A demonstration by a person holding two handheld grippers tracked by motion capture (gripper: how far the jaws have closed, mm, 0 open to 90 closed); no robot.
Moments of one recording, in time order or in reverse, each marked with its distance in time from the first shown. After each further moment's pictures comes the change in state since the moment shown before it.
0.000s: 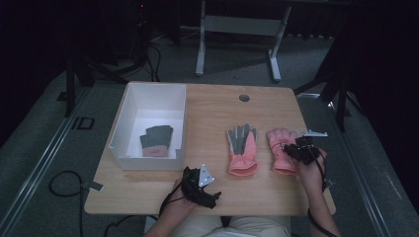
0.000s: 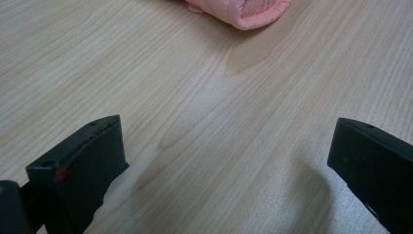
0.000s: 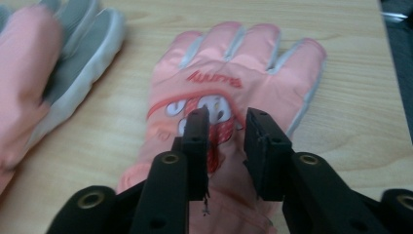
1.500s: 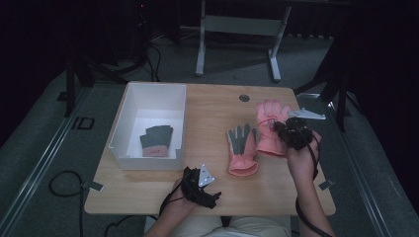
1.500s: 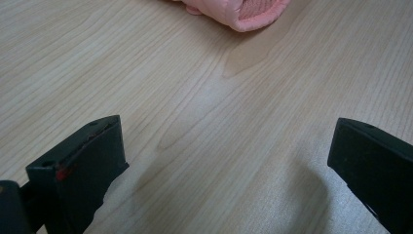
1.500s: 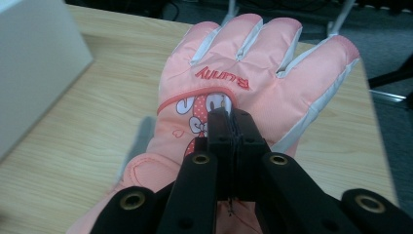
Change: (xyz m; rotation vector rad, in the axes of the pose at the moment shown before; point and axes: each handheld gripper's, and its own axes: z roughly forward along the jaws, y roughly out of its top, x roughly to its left) left arm 0.000 0.000 -0.001 -0.006 -0.006 -0.002; right arm 0.086 0.070 -0.087 -0.208 0.046 -0.071
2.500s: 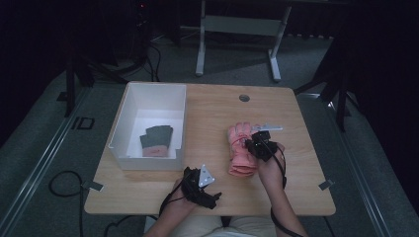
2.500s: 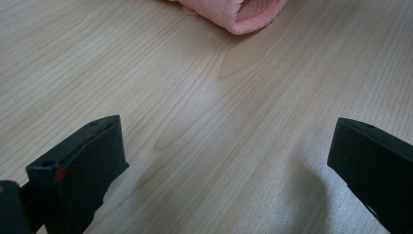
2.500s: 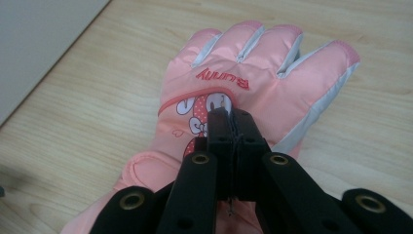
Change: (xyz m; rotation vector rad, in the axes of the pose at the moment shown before) left arm -0.001 0.000 0.000 0.003 -0.007 0.004; right arm 0.057 -0.047 0.071 0.177 0.094 -0.025
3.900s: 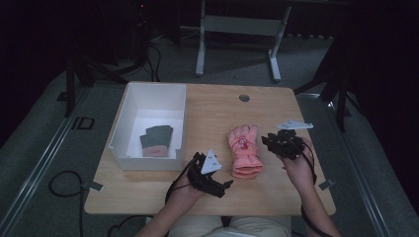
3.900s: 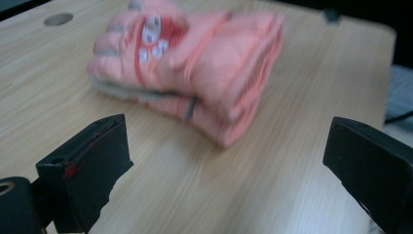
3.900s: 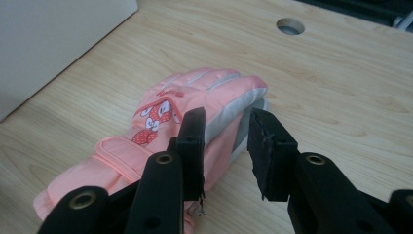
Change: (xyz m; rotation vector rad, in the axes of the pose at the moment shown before) left arm 0.008 0.070 -0.032 -0.173 -0.111 0.016; right arm -0.049 0.004 -0.059 -0.101 0.052 -0.123
